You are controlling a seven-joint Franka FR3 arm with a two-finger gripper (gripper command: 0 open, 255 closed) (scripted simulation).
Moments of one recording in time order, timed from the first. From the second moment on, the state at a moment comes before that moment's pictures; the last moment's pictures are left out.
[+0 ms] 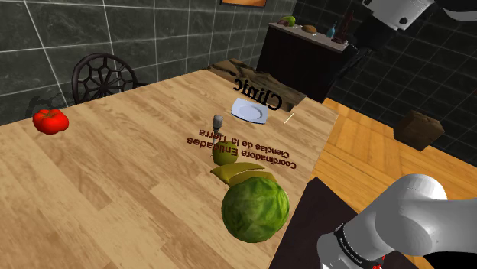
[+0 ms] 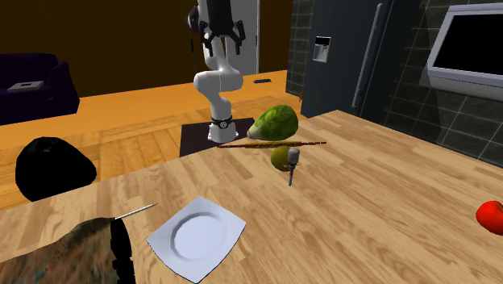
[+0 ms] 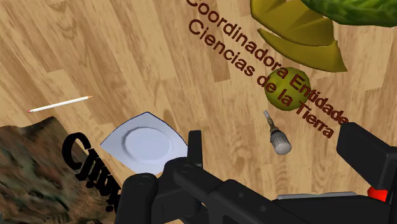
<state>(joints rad) 0.02 -0.82 -0.04 -2.26 0.01 1.65 -0.14</state>
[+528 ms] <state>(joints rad) 0.06 -0.71 -0.03 -2.35 0.03 1.85 -0.18</state>
